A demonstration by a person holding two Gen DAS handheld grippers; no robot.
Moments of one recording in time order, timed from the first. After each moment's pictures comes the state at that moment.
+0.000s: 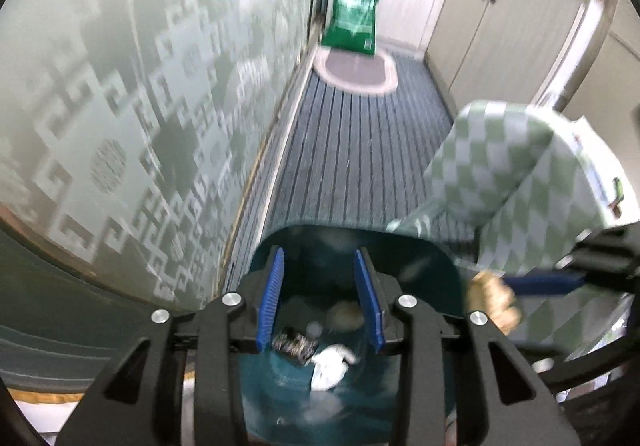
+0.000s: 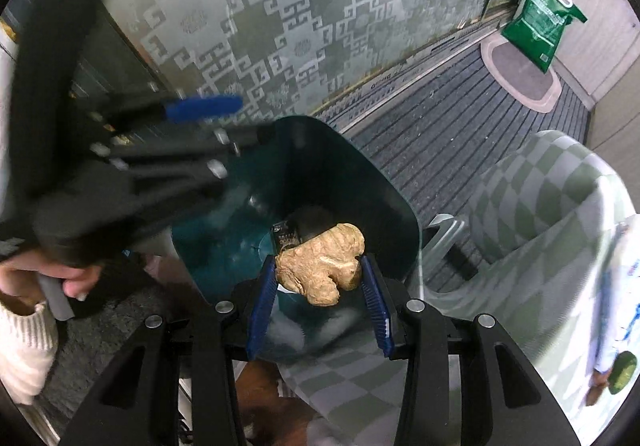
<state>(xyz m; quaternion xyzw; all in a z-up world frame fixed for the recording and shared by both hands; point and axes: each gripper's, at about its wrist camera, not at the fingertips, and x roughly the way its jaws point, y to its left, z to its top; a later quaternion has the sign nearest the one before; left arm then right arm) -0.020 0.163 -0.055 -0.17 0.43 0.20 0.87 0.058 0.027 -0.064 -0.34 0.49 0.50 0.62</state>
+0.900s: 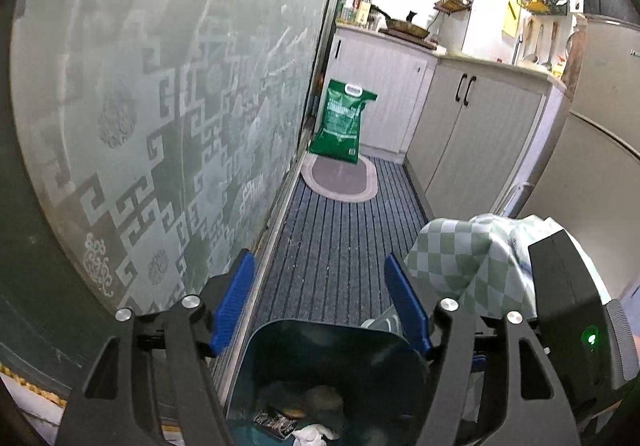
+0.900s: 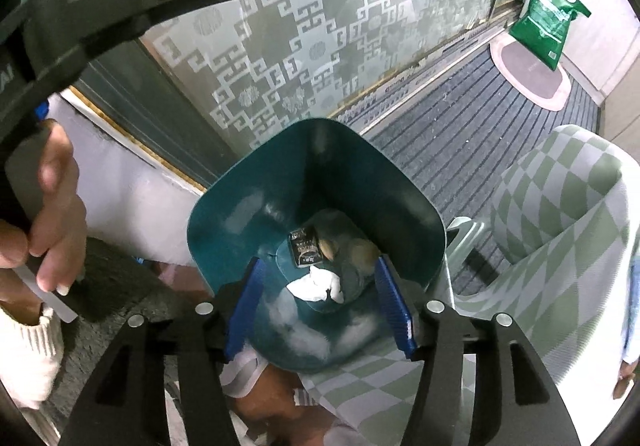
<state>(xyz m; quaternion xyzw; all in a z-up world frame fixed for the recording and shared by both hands) -0.047 0.153 0.005 -0.16 0.25 0.21 0.93 0.050 0.026 -0.064 -0.31 0.49 0.53 0.62</state>
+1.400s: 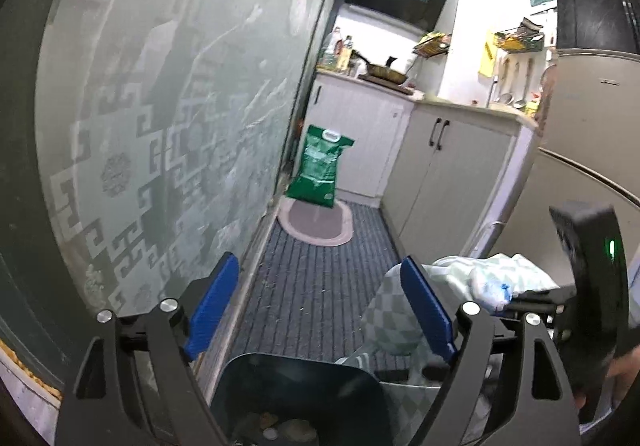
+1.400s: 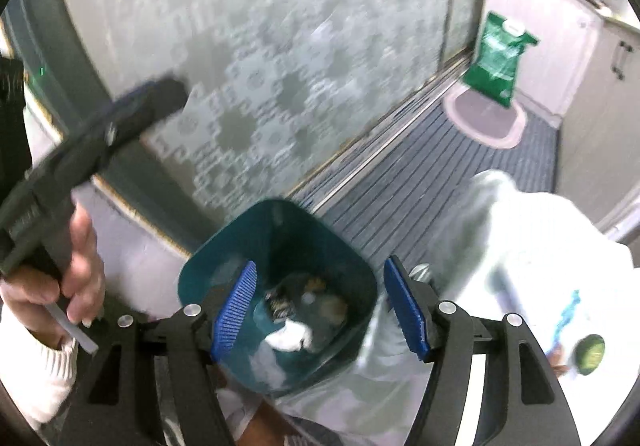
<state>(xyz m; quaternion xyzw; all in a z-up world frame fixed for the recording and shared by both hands) -0.059 0.132 0.029 -0.16 0.16 0.18 0.96 0.086 -0.019 0.006 -0.23 0.40 0.52 0.72</state>
